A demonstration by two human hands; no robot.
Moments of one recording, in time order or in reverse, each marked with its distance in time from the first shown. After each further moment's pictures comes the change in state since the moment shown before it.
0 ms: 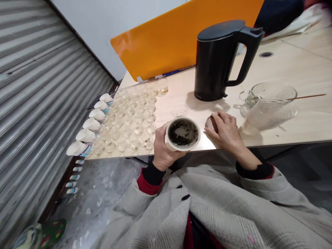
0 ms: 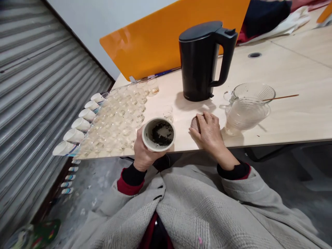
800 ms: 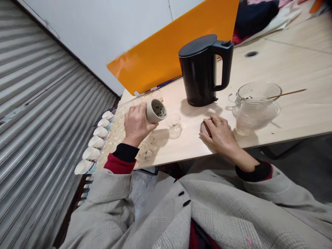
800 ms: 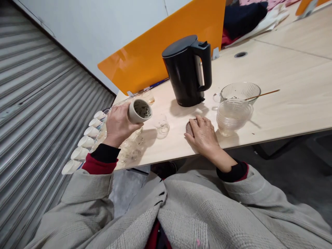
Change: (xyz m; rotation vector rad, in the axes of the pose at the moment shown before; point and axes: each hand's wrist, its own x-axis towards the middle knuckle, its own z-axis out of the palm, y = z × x) left_hand 0.155 -0.016 -0.053 0.693 -0.280 0.098; right_hand 0.005 -0.021 -0.014 0.032 -0.061 0.094
